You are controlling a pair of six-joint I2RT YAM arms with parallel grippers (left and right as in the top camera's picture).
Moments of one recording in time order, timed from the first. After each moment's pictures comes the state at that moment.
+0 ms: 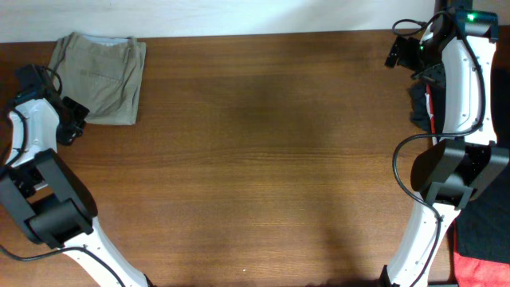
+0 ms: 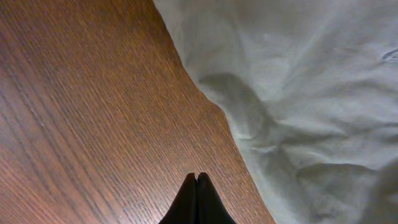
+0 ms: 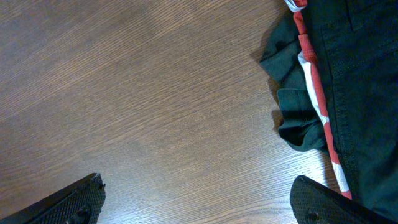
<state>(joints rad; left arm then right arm) 0.45 2.18 1.75 -0.80 -0.04 -0.57 -0.21 2.29 2.41 -1.36 -0.05 0.25</state>
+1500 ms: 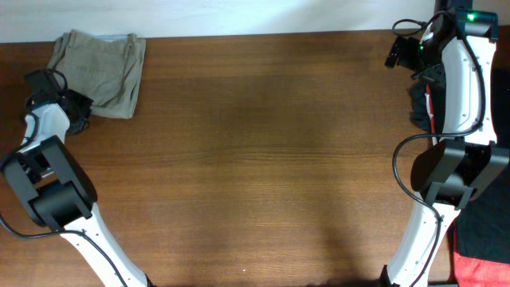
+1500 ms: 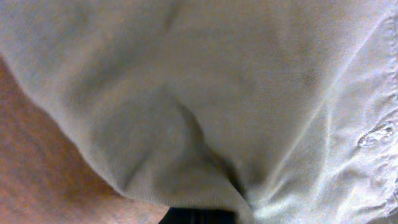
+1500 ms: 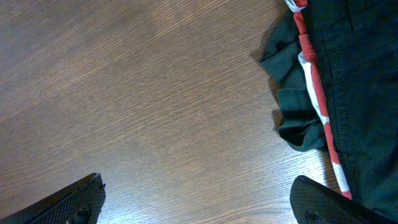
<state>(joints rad) 0.45 2.37 1.78 -0.43 0.09 -0.66 -0.21 2.29 2.41 -1.36 -0.05 0.25</state>
